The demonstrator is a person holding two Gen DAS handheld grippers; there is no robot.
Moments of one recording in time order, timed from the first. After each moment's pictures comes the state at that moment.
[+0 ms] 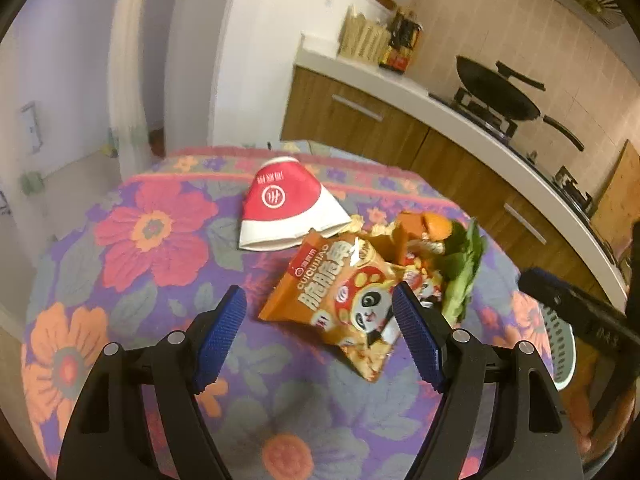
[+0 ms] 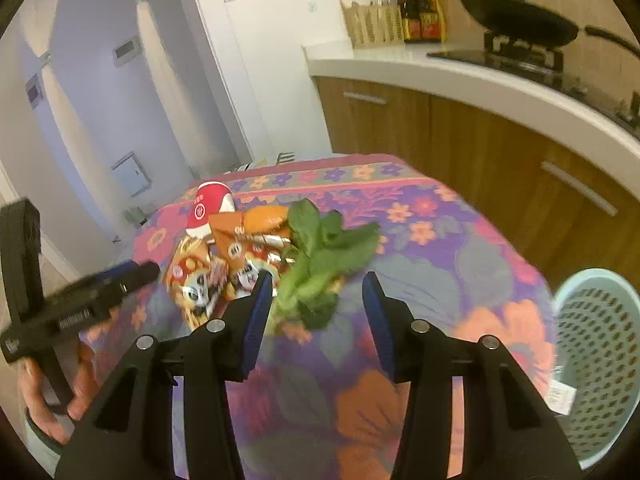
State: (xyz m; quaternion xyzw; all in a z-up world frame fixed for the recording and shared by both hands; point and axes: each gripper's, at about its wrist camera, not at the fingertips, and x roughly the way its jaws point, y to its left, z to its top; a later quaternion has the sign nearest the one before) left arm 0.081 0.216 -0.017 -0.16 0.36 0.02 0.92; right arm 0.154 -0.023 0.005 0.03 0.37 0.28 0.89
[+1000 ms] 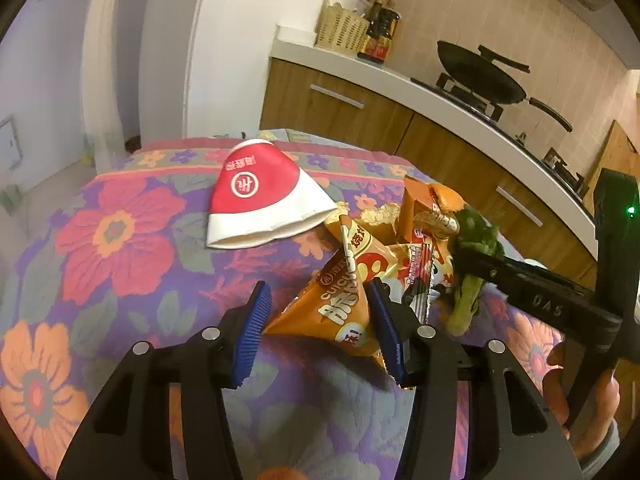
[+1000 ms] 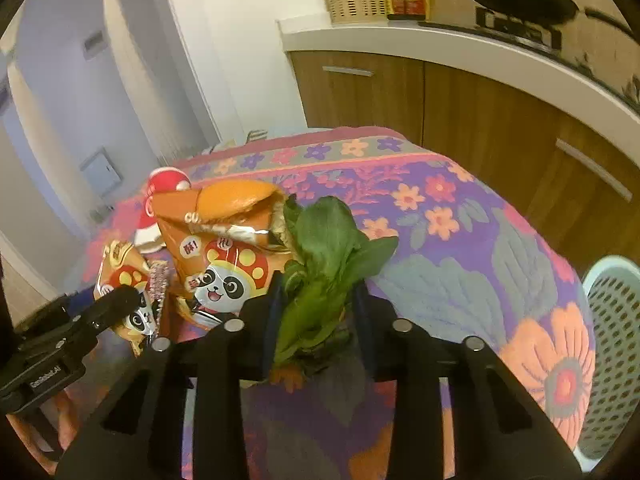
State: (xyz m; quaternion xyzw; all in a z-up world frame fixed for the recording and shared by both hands) left arm 0.089 0.205 -0.039 -0.14 0.35 0.00 0.93; right arm 0.184 0.003 -0.032 0.02 0.39 0.23 0.89
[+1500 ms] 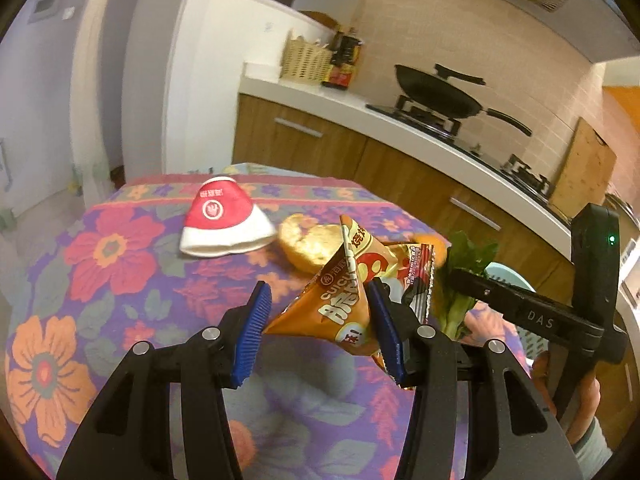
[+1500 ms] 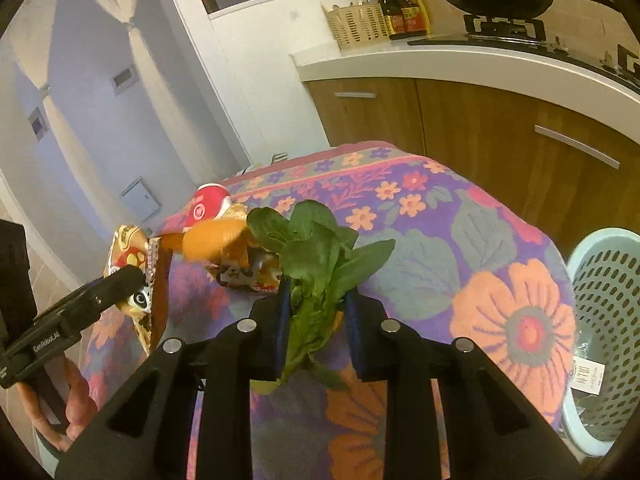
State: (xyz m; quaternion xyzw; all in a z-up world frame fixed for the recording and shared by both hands) left arm 0.051 0.167 -0.003 -0.12 0.30 -0.05 0.94; right arm 0.138 -0.061 -0.019 0.08 0.35 0.29 0.89
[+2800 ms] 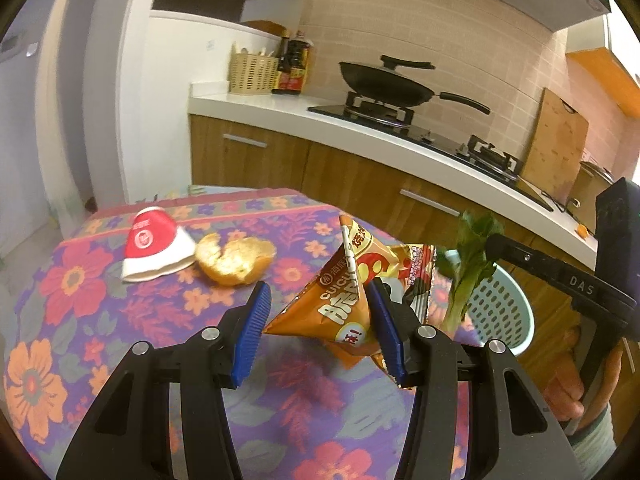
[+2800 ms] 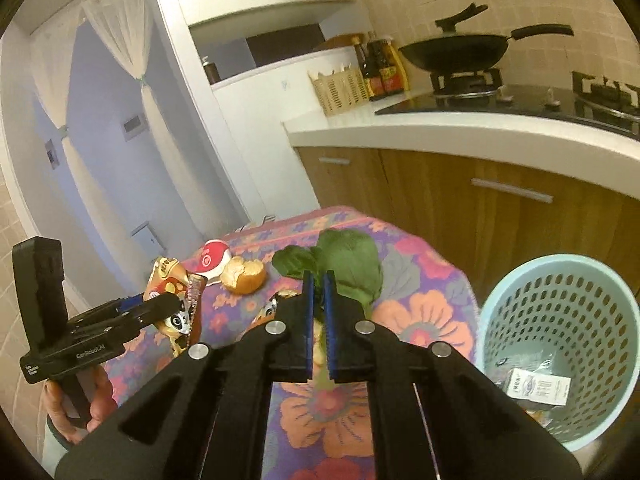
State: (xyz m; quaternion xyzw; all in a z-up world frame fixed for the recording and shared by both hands) left arm 0.048 0.098 0.021 -0.07 0.29 -0.09 0.95; right arm 0.094 -0.163 0.026 0.12 0.26 0.28 0.92
